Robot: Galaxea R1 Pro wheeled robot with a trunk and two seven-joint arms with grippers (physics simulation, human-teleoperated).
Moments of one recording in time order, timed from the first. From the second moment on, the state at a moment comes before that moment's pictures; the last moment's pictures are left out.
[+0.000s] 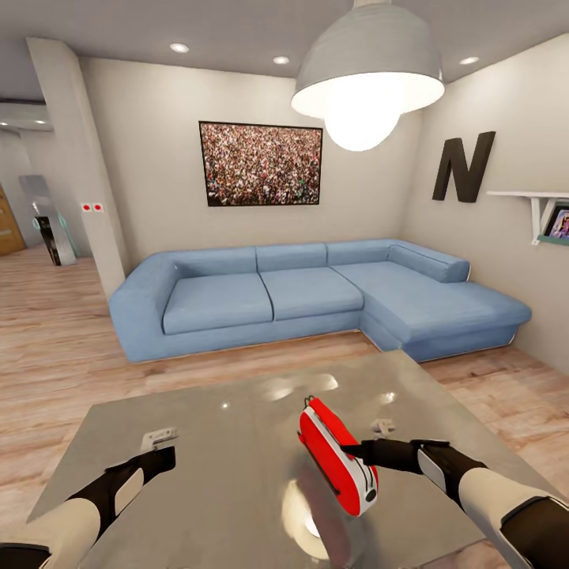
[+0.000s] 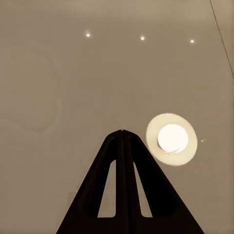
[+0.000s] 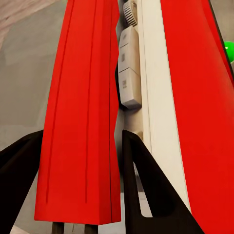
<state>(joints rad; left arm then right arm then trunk) -0.71 0.17 -0.12 -0.18 0.38 0.08 -0.10 -0.84 -0.17 0.51 -0.09 -0.55 0.18 0.81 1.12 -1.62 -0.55</state>
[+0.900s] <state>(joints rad) -0.71 0.17 -0.12 -0.18 0.38 0.08 -0.10 -0.84 -0.17 0.51 -0.09 -0.55 0.18 0.81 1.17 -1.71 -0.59</state>
